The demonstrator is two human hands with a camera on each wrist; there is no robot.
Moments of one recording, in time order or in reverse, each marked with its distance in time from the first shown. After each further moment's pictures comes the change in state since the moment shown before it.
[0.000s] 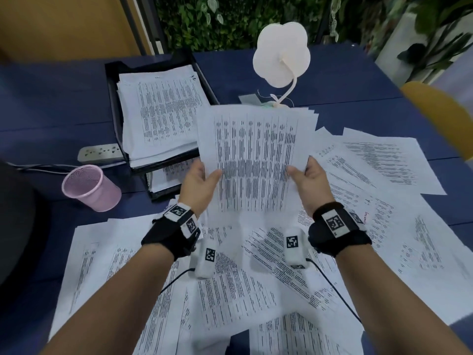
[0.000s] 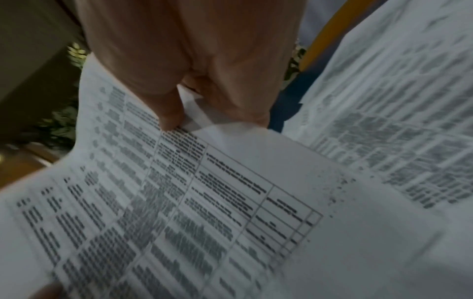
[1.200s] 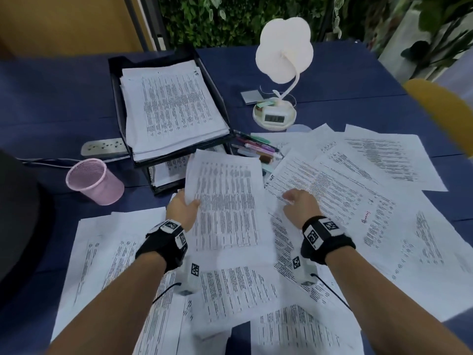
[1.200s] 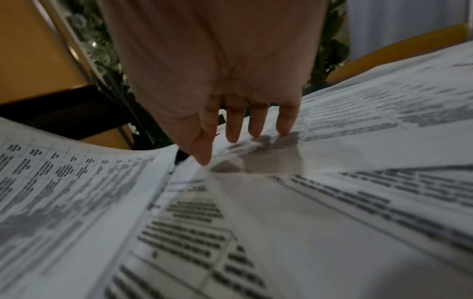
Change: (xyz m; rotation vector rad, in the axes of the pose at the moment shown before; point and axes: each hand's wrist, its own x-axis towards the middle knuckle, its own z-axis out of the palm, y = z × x) left_hand -0.021 -0.065 -0.033 0.448 0.134 -0.264; right_hand -0.006 0.072 -0.004 -0.901 -0.133 0.222
